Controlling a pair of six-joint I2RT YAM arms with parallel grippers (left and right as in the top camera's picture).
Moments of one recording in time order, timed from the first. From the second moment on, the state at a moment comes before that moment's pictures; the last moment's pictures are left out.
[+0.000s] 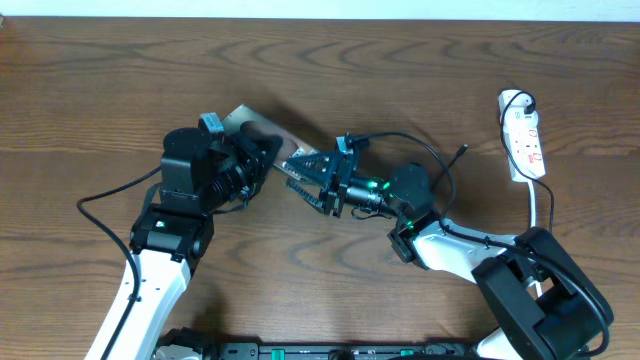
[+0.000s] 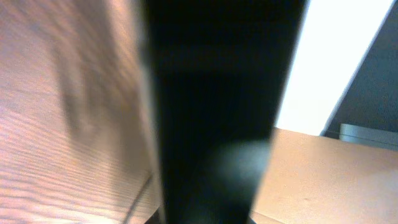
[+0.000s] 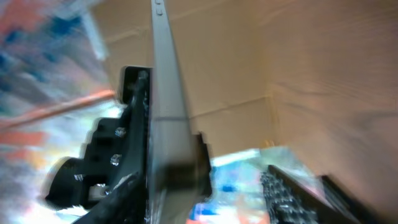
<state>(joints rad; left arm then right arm) -0.20 1.12 0.76 -0.18 0.43 -1.30 0.61 1.72 0.62 1.13 -0.73 1.84</state>
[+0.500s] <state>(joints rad) -0.10 1.12 0.76 -0.63 0.31 -0.98 0.49 1.72 0.62 0.64 -0.67 0.97</state>
